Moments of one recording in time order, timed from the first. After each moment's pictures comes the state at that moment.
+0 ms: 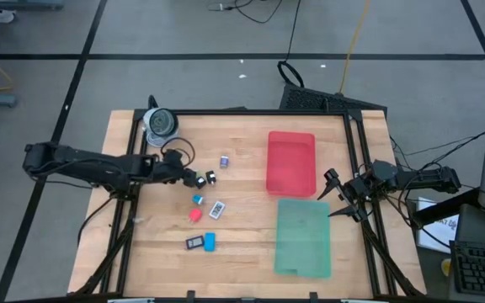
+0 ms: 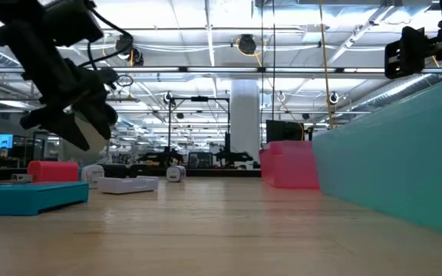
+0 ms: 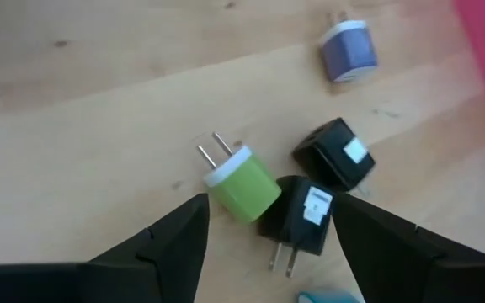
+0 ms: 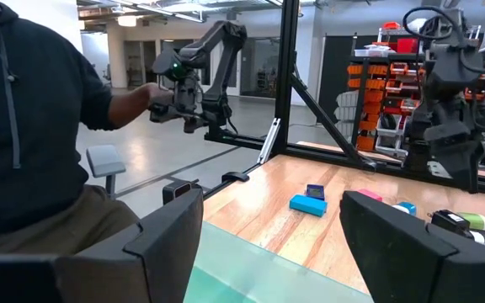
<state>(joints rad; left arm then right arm) 0.04 1.03 0.50 -0.47 -0.30 -1.14 0.08 0.01 0.02 0.10 -0.47 0.01</state>
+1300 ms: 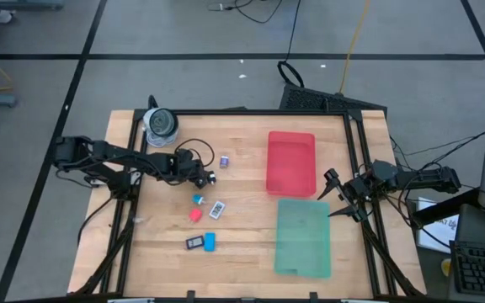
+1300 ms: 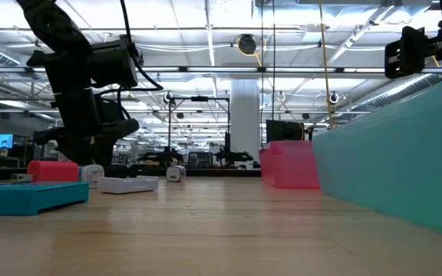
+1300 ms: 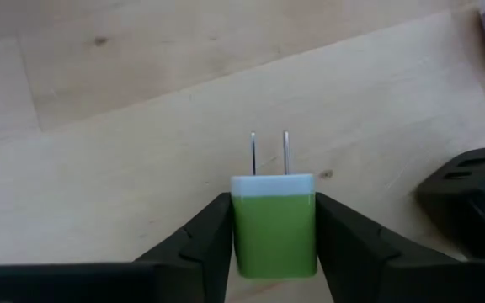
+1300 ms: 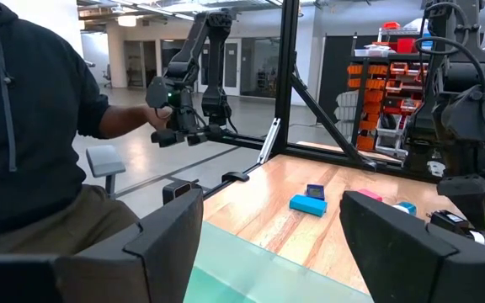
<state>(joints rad) 0.12 1.42 0.59 -0.47 -0.35 -1.10 0.08 0.01 0.02 0.10 -0.47 0.01</state>
